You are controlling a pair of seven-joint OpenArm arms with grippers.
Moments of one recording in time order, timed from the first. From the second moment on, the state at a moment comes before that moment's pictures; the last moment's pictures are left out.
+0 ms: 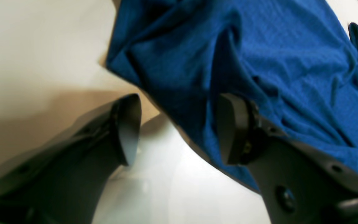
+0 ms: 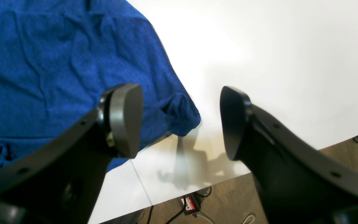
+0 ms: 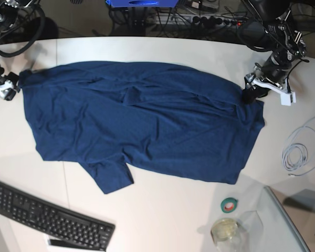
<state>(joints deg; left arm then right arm) 6.7 -7.5 -42.9 65.2 -26.3 -40.6 34.8 -11.2 -1.4 48.0 100.0 17.2 20.4 -58.7</state>
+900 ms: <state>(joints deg) 13.0 -8.1 -41.0 72.4 -26.9 -40.8 35.0 -11.2 -1.4 48.3 100.0 17.3 20.4 -58.7</state>
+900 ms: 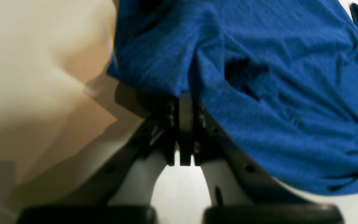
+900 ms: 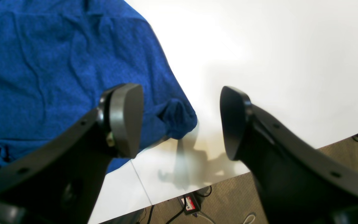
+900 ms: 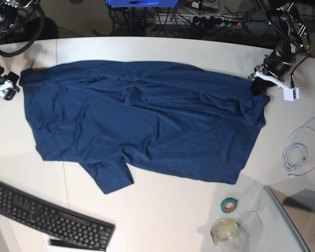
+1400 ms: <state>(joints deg) 20.9 -3.0 -47.8 90.6 -27.1 -37.3 43.4 -11.9 -2.9 48.6 100.0 17.2 20.3 -58.7</state>
